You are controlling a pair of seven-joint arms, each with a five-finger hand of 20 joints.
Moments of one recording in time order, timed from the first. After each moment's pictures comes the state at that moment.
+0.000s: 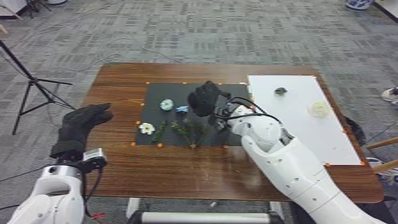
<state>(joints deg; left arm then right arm) 120.3 -53.3 -92.8 -116.5 55.9 21.4 10.4 -66.2 -70.4 52.7 -80.2 -154.0 7.2 -16.8</state>
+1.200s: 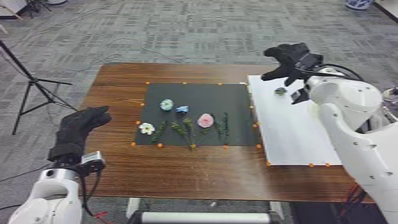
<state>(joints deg) 122.2 -53.4 -93.9 -117.1 55.9 21.5 10.5 -71.1 -53.5 76.8 -97.9 -148.1 -19.4 -1.2</state>
